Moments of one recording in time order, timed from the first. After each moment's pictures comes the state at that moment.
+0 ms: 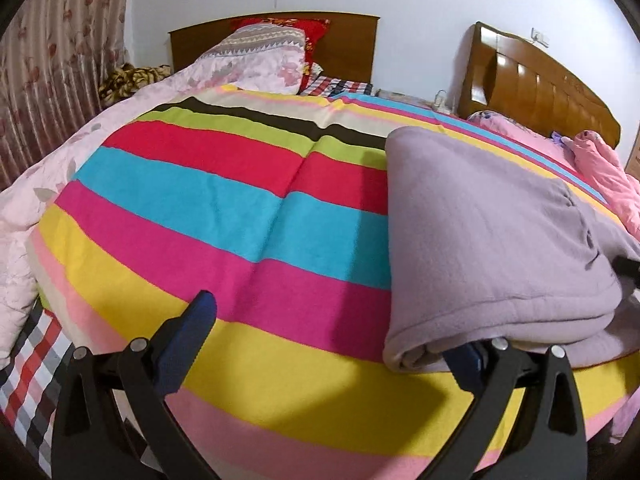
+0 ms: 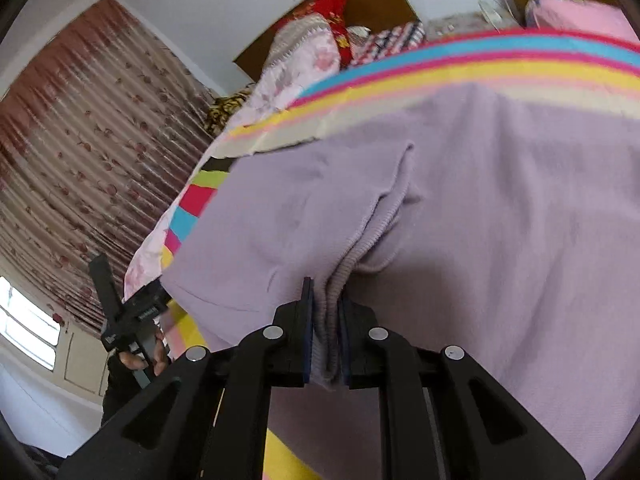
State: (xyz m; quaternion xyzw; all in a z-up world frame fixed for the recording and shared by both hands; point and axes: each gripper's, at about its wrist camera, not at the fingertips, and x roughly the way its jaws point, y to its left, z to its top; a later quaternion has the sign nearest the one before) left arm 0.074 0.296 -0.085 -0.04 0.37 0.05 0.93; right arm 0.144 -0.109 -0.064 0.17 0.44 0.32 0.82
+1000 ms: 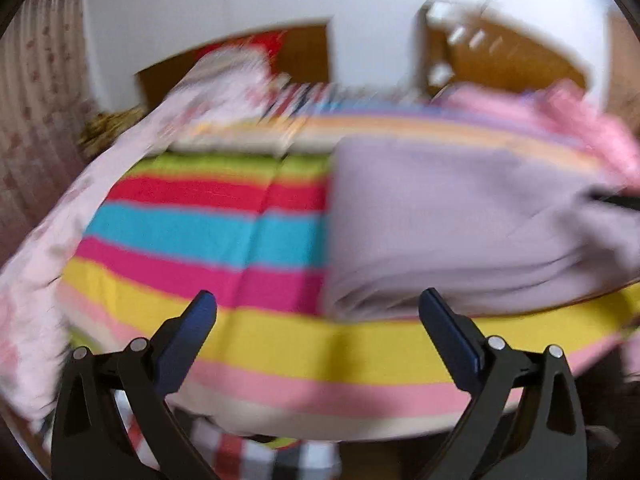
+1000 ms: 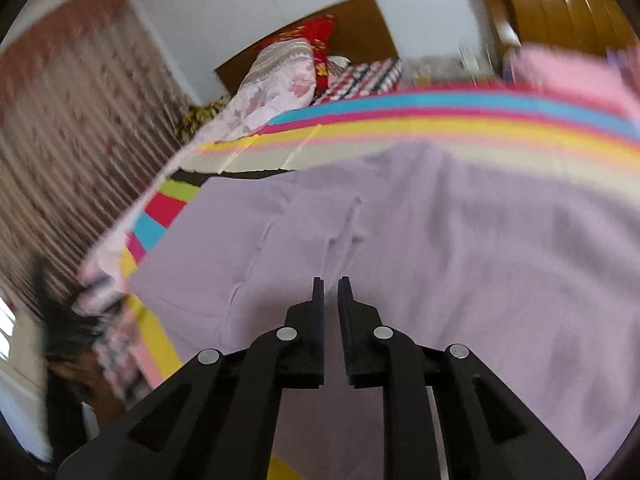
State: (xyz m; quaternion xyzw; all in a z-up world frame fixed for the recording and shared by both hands) left arm 0.013 0.254 -0.015 0.03 0.34 -0.02 0.94; right arm 0.127 -0.112 -0.027 0.05 0.40 0.25 0.88
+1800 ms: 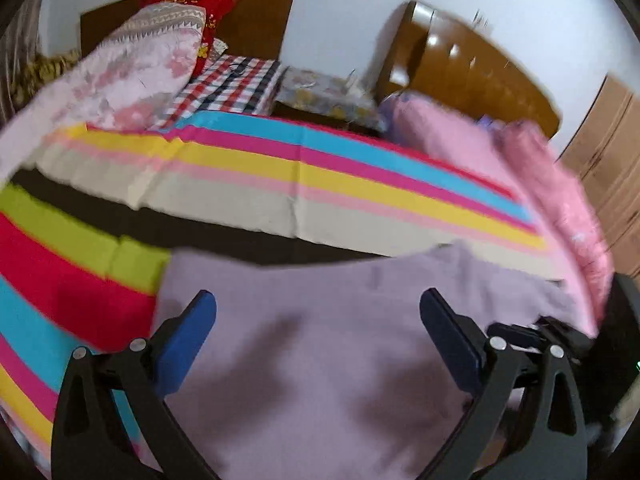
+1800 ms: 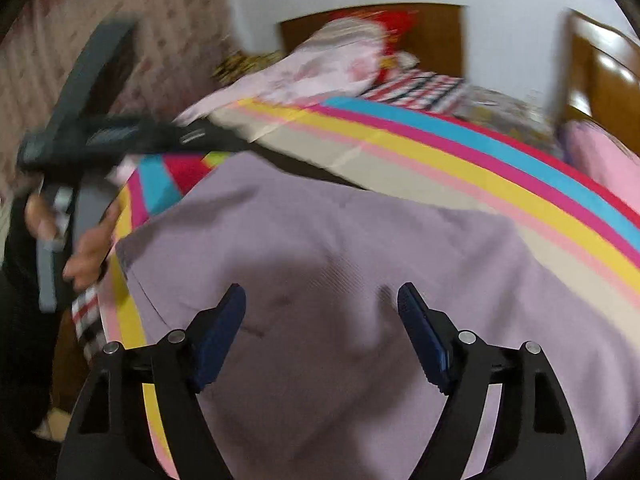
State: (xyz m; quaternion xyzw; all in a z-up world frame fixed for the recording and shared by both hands) left arm 0.219 0.174 -0.005 -0.06 0.45 -0.10 0.89; right arm 0.184 -0.046 -0.033 -0.09 0.43 0.33 0.84
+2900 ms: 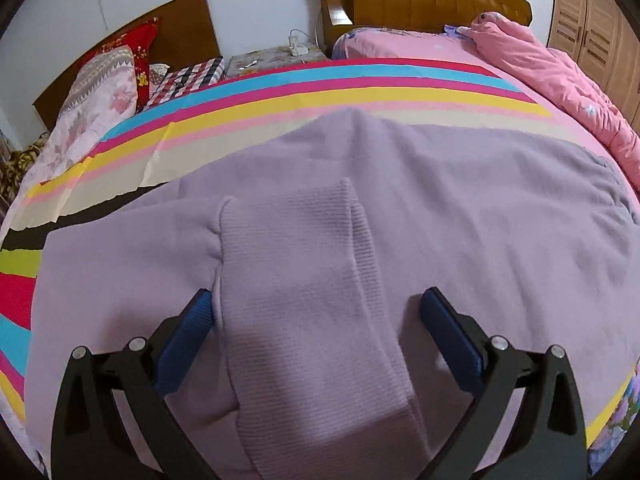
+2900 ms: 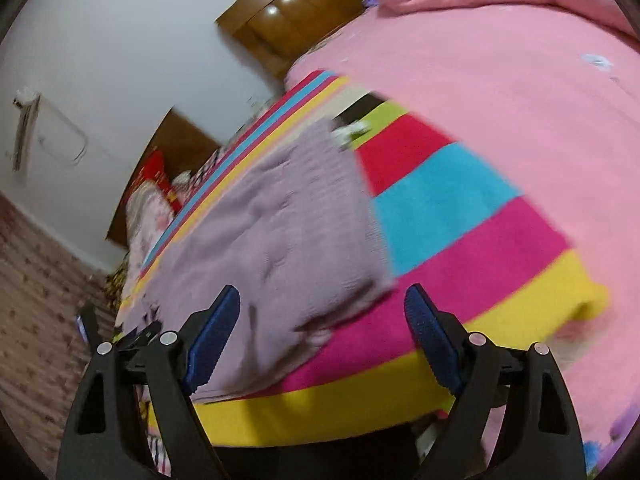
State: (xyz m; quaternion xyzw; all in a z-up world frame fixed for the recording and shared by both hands) left arm 0.159 0.001 -0.082 0.11 0.44 -0.12 0.88; right arm -0.001 -0.401 -0.055 0.34 0.38 0.00 0.86
